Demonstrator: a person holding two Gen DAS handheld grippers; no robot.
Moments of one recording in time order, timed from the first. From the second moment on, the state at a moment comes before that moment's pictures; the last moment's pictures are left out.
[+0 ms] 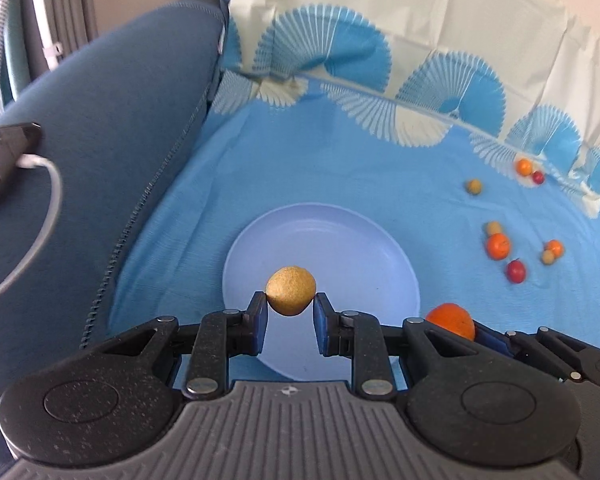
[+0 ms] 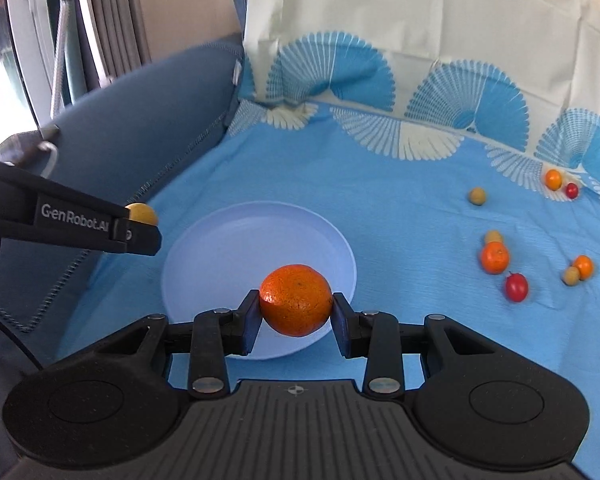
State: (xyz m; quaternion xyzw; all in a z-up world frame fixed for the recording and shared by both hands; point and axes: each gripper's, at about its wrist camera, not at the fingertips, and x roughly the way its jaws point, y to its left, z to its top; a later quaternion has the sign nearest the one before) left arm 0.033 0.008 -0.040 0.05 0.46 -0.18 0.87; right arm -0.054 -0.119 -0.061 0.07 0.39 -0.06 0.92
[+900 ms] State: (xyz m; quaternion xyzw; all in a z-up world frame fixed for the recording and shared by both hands) left arm -0.033 0.069 0.002 0.07 0.44 -0.11 0.89; right arm -0.123 -0.096 -0.014 0.06 0.38 -0.08 0.92
